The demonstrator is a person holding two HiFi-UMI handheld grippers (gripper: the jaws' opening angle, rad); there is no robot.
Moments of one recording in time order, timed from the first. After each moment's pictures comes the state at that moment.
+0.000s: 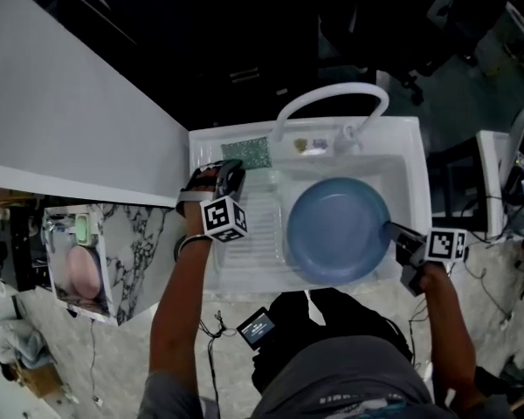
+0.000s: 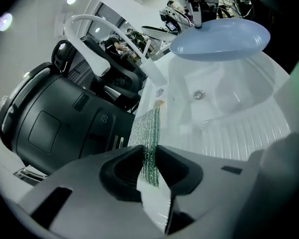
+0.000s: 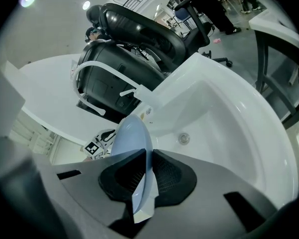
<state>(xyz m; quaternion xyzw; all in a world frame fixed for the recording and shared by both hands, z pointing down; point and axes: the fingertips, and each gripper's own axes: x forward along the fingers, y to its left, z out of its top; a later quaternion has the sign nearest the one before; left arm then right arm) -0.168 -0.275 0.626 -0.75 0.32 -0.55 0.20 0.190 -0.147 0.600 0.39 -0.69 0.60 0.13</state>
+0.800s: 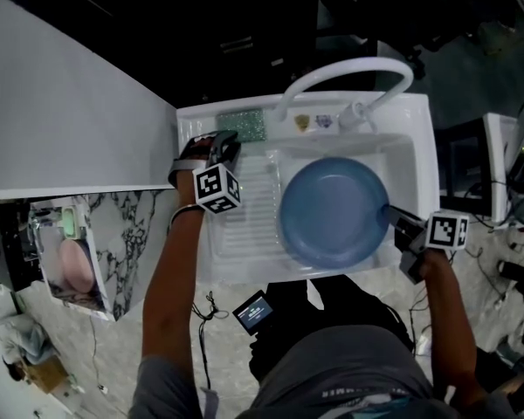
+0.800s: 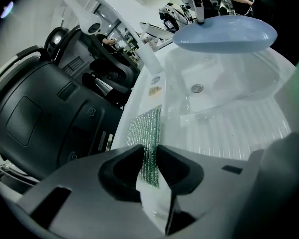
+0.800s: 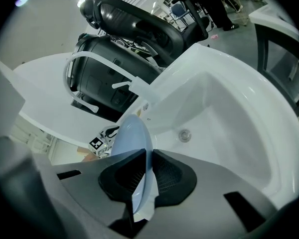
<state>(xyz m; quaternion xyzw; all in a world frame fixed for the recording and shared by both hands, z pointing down) -0.178 -0.304 0.676 -0.77 0.28 -0.55 0.18 0.165 -0.154 0.615 0.39 -0.67 0.62 0.13</state>
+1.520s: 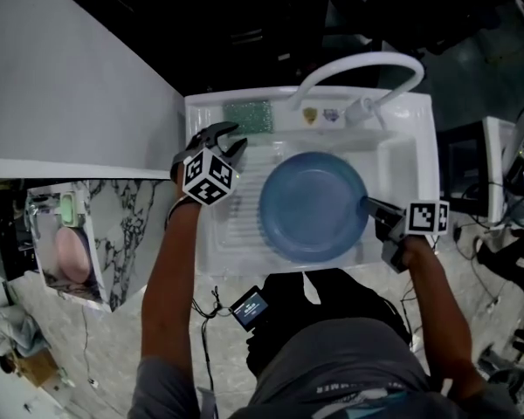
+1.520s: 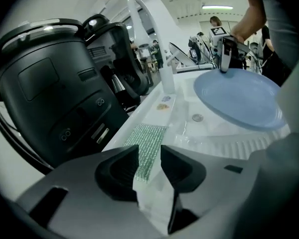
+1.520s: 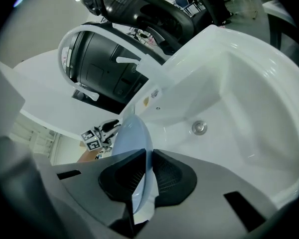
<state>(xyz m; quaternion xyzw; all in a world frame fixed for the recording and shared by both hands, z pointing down) -0.184 -0.288 0.653 -0.84 0.32 -0.43 0.03 0.103 -0.155 0.629 0.35 -0.68 0.62 0.16</state>
